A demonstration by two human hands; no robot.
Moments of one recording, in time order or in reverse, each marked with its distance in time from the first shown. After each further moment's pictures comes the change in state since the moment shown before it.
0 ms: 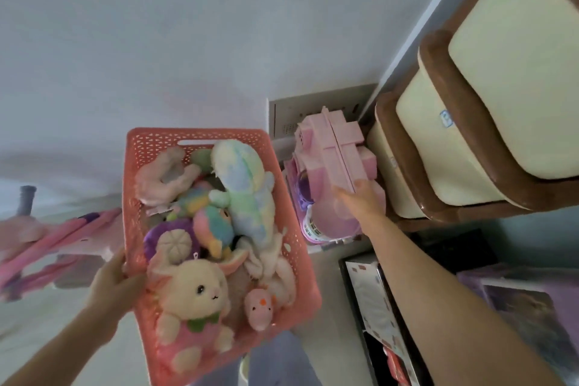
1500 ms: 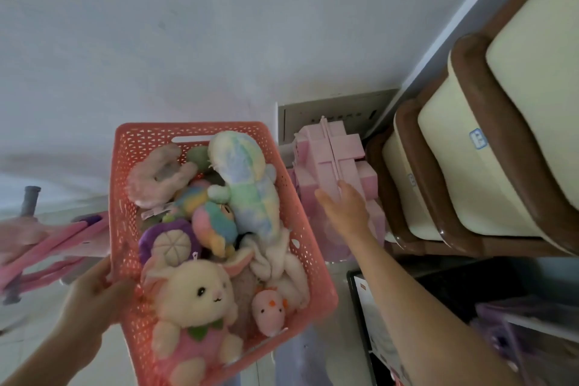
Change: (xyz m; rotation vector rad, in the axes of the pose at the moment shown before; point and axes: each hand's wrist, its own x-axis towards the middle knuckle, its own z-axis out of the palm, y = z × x) left_hand 0.011 0.009 0.002 -0.107 0.012 0.005; right_hand 0.046 0.002 0.049 -0.248 0.006 -0.247
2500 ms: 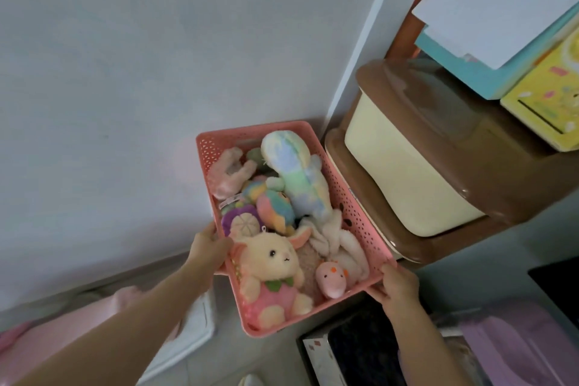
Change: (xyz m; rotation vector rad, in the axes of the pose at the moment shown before) left_hand -0.011 0.144 0.182 -0.059 -0.356 0.177; right_hand -0.116 0.041 -0.179 1.050 0.489 0.541
